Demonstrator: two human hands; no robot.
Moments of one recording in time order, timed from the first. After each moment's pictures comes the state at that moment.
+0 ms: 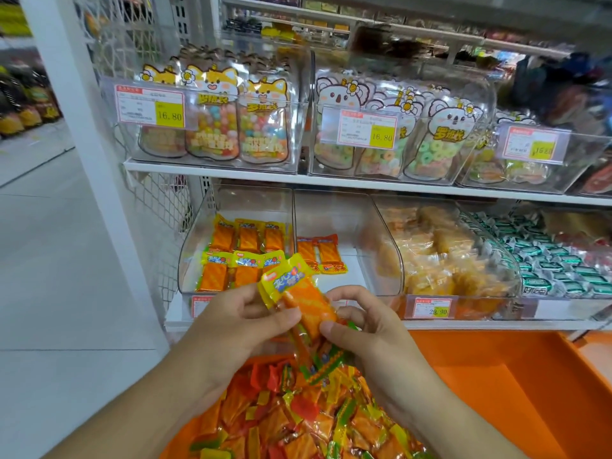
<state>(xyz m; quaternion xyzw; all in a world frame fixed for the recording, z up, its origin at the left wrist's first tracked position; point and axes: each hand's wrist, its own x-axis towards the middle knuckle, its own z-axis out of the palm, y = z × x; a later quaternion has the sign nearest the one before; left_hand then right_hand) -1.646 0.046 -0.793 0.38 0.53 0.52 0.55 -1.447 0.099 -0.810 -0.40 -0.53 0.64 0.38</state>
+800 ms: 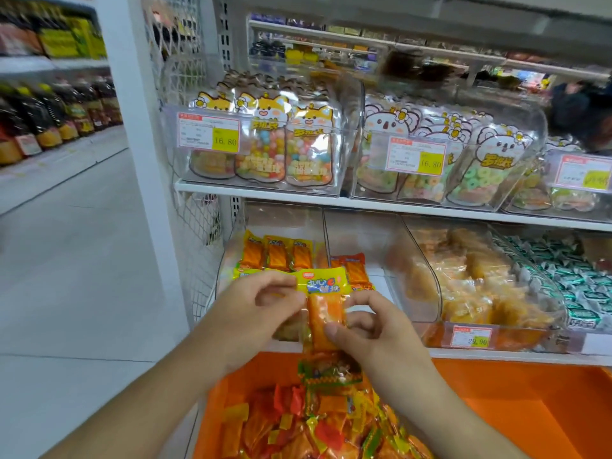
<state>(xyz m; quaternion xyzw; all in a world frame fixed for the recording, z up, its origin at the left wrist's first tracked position) -1.701 0.068 -0.777 0.50 0.64 0.48 0.35 -1.496 0.111 -0.800 -0.43 -0.62 0.55 0.36</state>
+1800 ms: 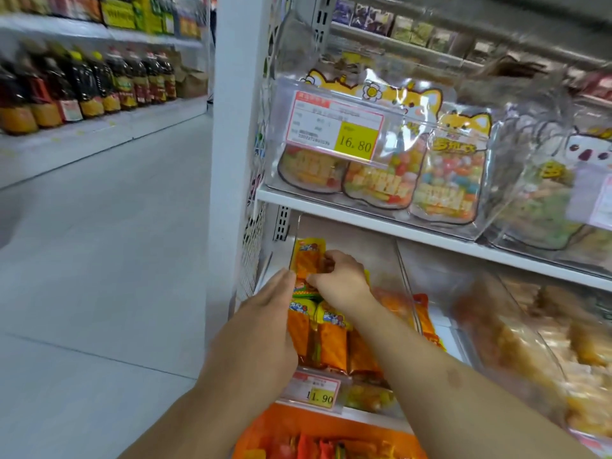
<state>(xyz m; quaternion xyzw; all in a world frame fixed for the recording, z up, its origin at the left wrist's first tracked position) -1.791 0.115 -0.839 0.54 0.76 0.33 0.13 -1.708 0.314 -0.863 -0.56 -0.77 0.25 0.17</state>
